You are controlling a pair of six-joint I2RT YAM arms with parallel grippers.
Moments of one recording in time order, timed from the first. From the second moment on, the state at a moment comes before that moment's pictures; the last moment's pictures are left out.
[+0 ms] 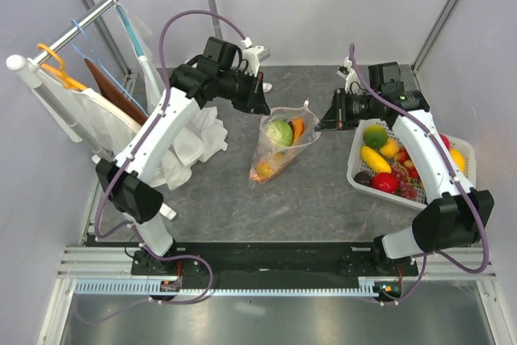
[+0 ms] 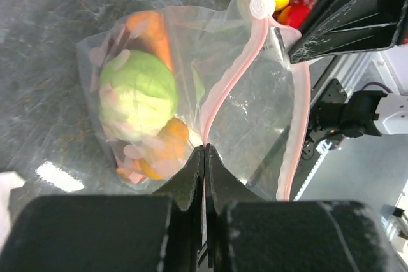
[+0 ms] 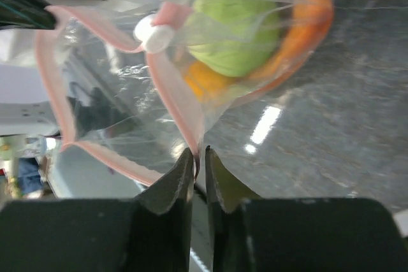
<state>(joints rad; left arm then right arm) -0.52 1.73 1.93 -0.95 0.52 -0.13 0.16 1.44 1.43 -0.83 -0.78 0.22</state>
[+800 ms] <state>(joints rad) -0.52 1.84 1.95 -0.84 0.56 -0.20 -0.27 1.51 1.47 -1.28 -0.43 -0.50</state>
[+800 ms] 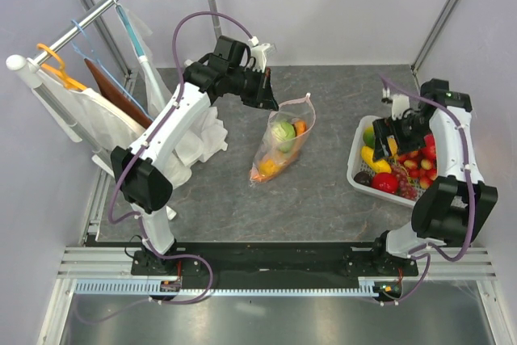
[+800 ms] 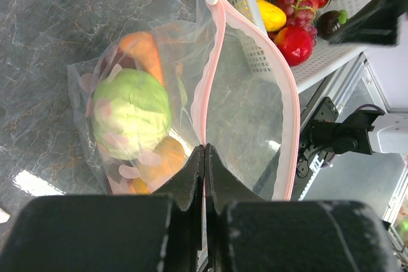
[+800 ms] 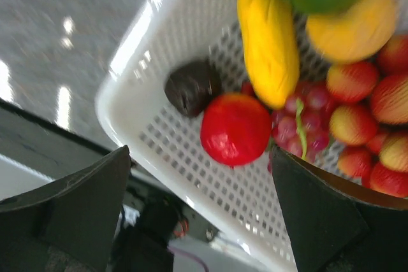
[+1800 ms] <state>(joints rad) -0.52 1.84 1.94 -0.81 0.58 -0.22 -0.26 1.54 1.07 -1.05 -0.12 -0.34</state>
